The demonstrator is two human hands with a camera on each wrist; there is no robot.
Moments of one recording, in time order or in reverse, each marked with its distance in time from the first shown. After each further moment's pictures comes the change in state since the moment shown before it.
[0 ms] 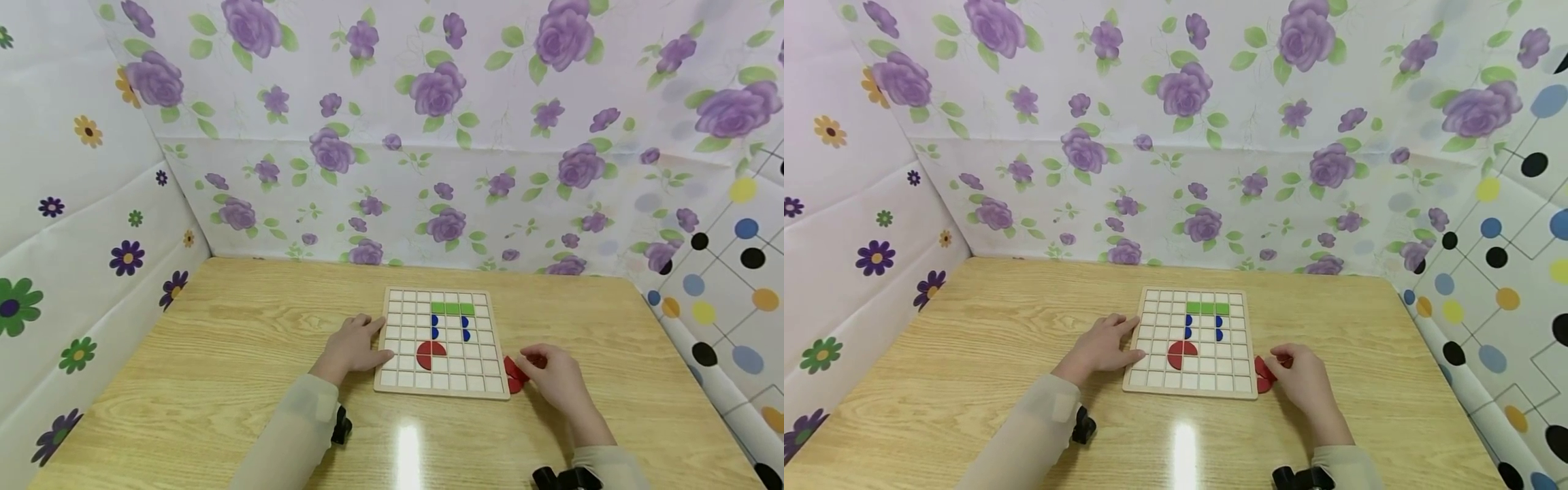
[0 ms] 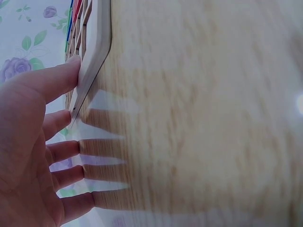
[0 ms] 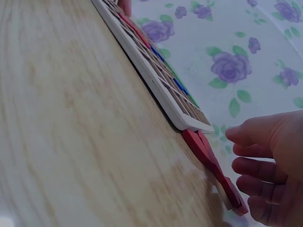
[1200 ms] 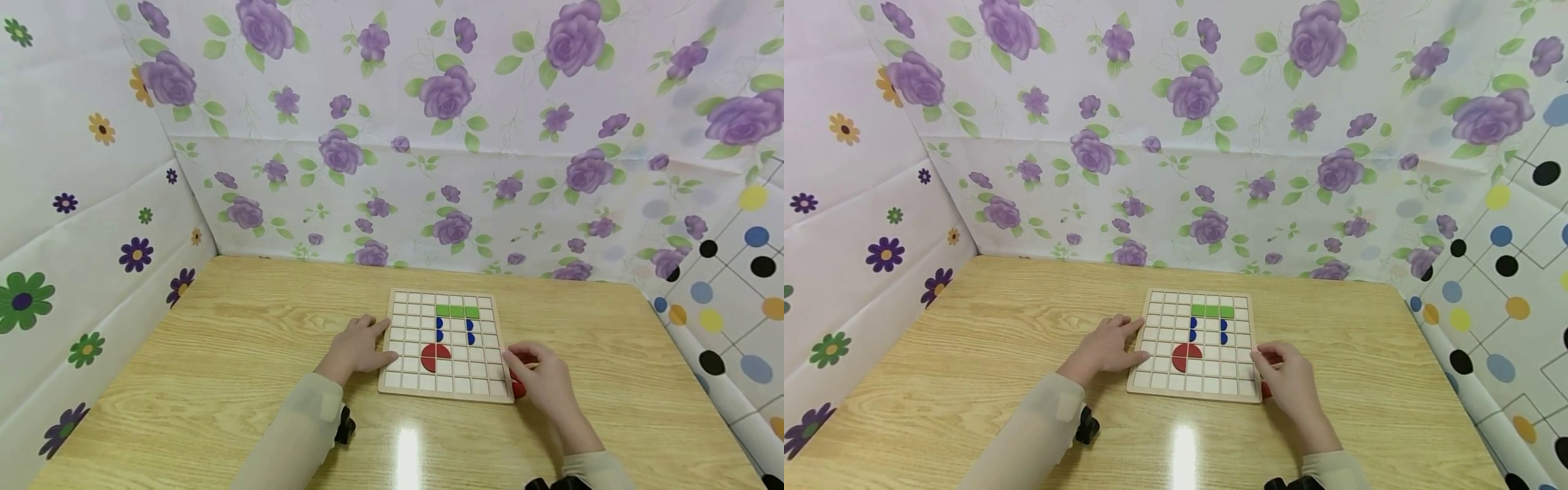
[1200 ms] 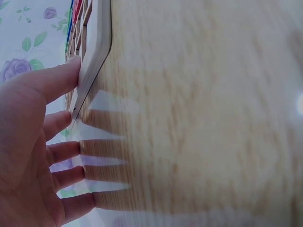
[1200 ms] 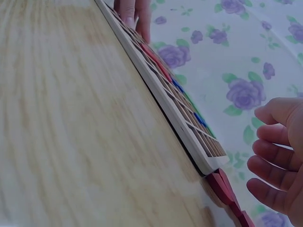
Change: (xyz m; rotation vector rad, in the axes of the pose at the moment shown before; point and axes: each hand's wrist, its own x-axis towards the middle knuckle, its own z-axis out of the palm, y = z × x) left_hand -0.001 0.000 -0.001 -0.001 -0.004 0.003; right_hand -0.003 -0.033 0.018 0.139 0.131 -0.017
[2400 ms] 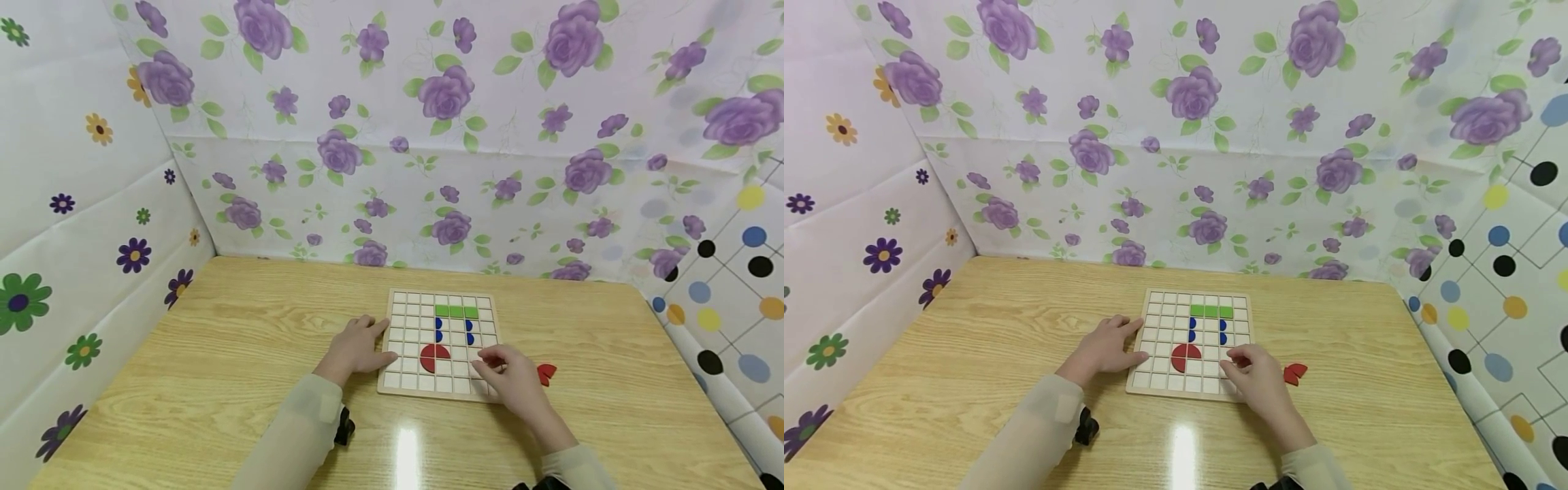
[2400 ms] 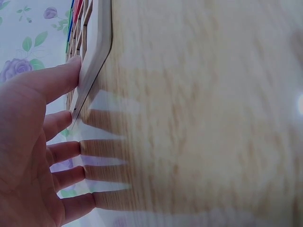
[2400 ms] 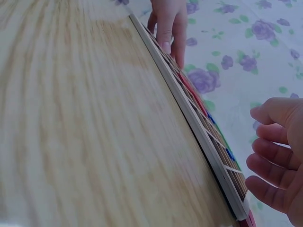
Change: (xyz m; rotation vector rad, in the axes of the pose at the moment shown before) left_hand -0.001 0.000 -0.002 -0.014 0.008 0.001; right_hand -0.004 -0.020 0.030 0.024 -0.126 -0.046
